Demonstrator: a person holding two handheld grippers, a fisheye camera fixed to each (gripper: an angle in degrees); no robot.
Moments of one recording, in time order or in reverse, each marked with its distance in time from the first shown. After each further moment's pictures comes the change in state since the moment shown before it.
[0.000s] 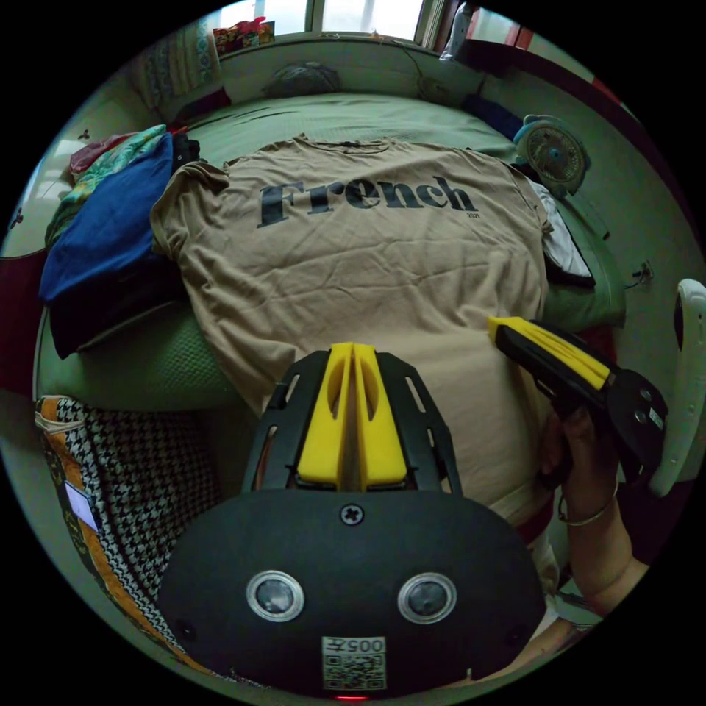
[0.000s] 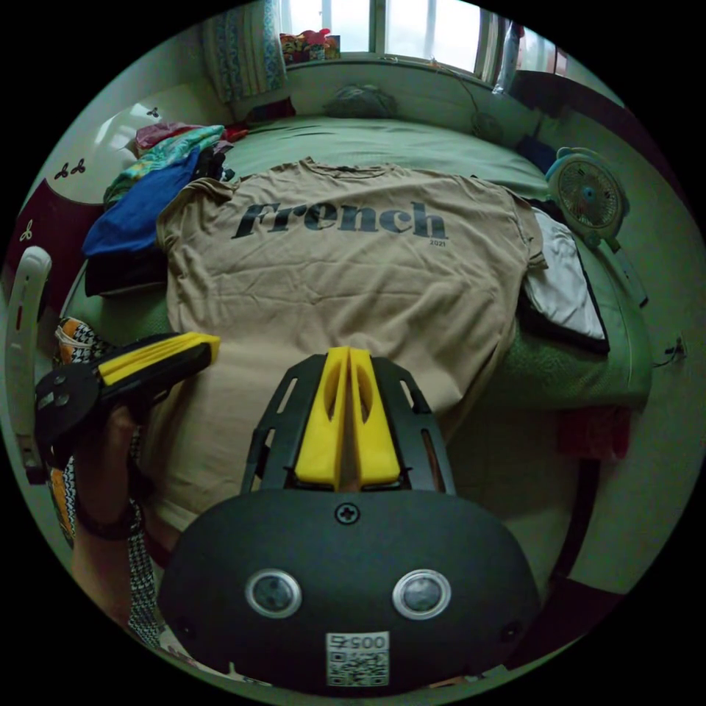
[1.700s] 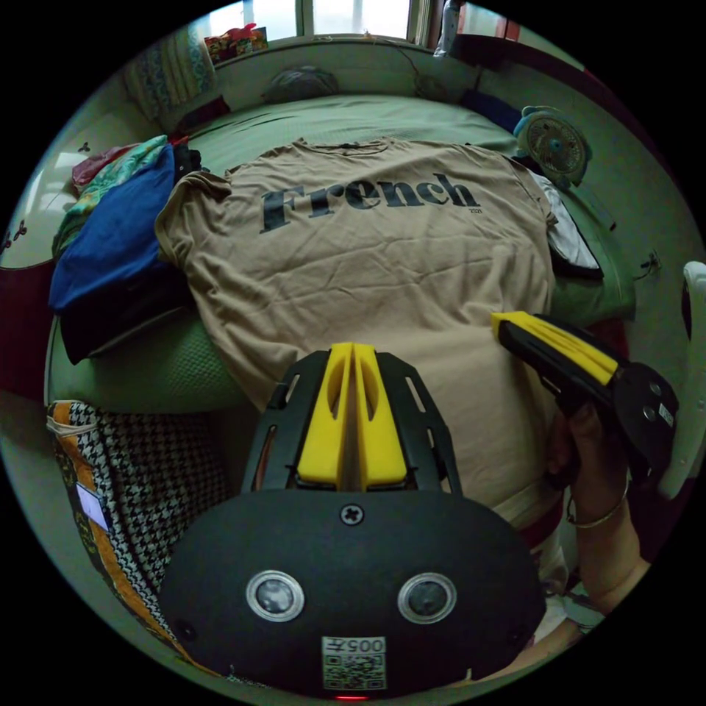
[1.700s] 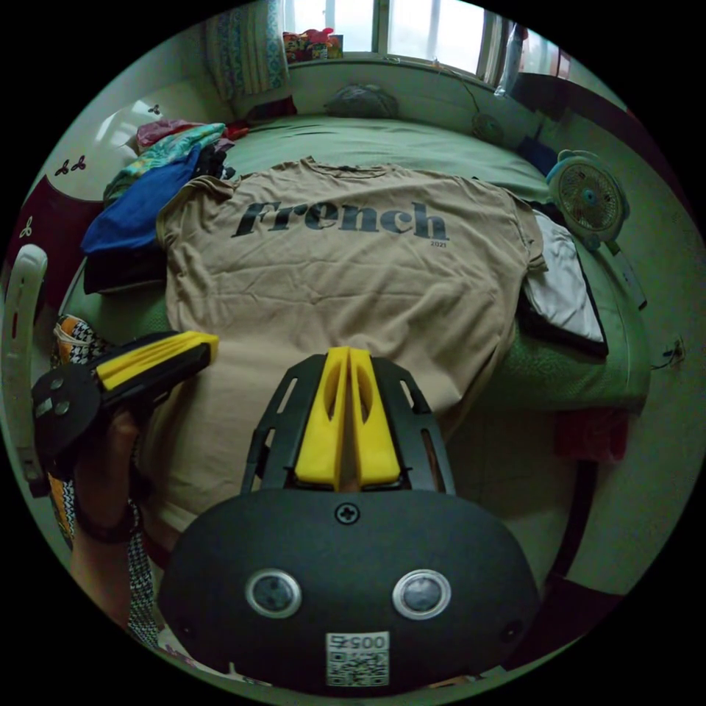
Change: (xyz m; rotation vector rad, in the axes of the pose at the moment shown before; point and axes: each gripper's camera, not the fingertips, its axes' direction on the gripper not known) left arm 0.018 0.012 -0.006 0.005 -0.058 0.021; right arm -0.022 -0.005 0.002 -0.001 0.005 -0.007
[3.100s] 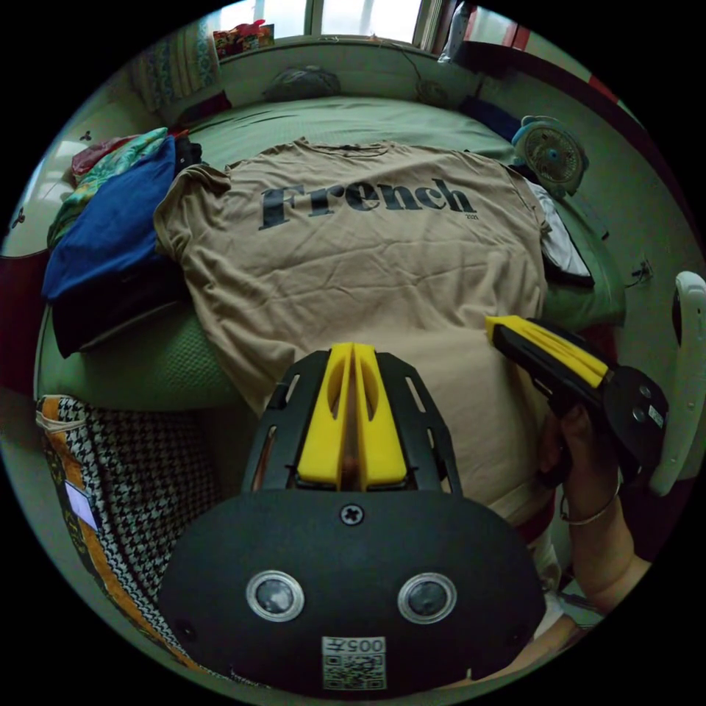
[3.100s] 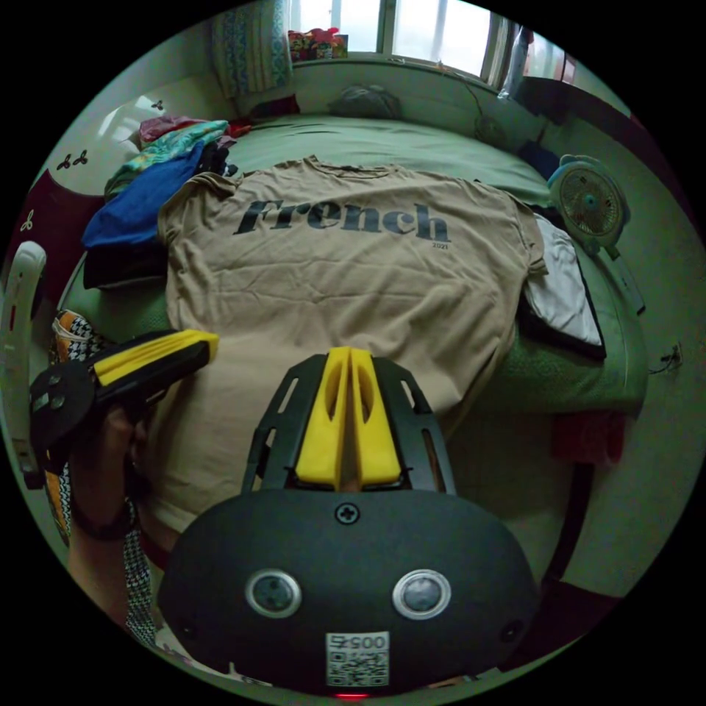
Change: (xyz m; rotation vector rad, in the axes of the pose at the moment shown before) left arm -0.044 -0.001 0.011 0.006 0.054 -0.020; right arm -0.002 -0.015 0.003 -0.003 0.012 -0.010
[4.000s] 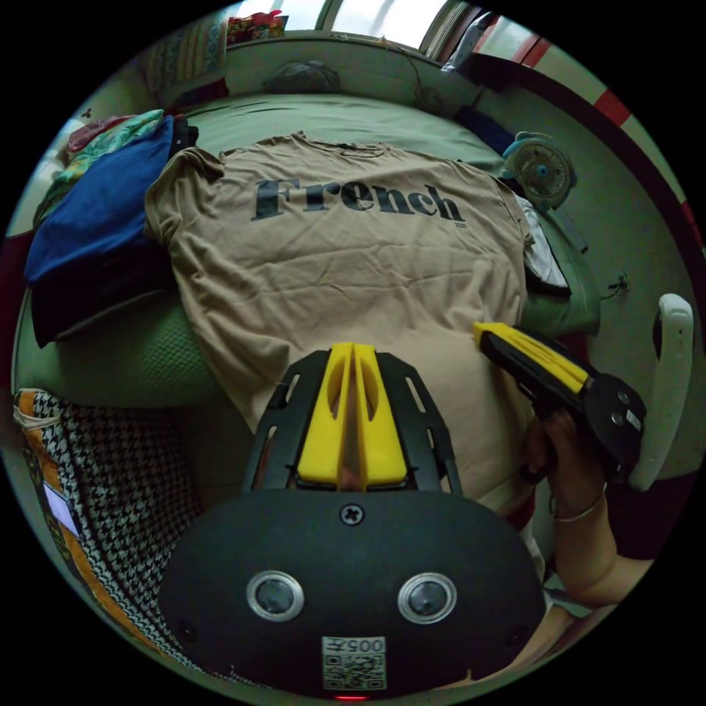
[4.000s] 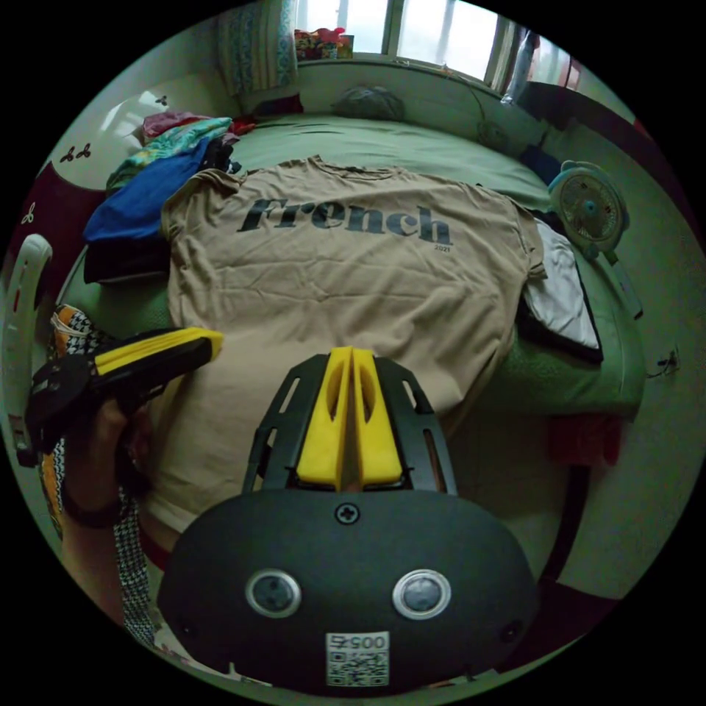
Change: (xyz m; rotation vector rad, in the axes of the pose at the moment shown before) left arm -0.078 -0.008 0.006 0.006 0.116 -0.030; right arm 0.036 -0.027 0.000 0.007 0.002 -0.020
